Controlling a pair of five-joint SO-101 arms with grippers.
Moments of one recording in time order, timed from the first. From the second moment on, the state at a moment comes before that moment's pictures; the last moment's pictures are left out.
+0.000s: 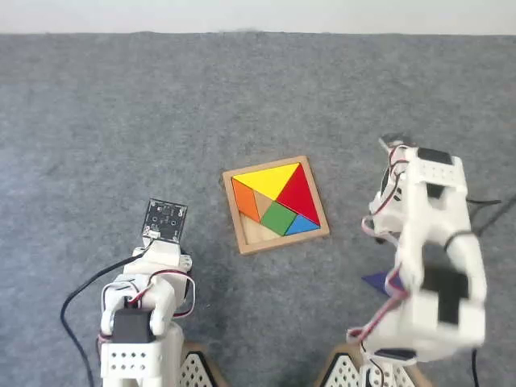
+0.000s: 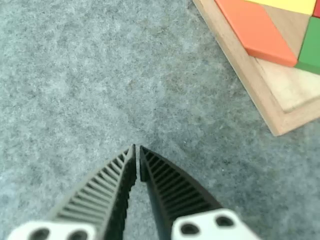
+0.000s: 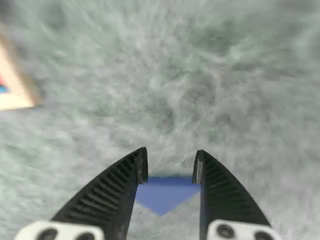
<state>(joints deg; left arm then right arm) -6.3 -103.0 97.1 72.0 -6.1 5.8 -1.8 26.5 77.2 13.4</state>
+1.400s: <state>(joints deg) -6.3 -103.0 97.1 72.0 -6.1 3.3 23.9 2.0 85.2 -10.1</state>
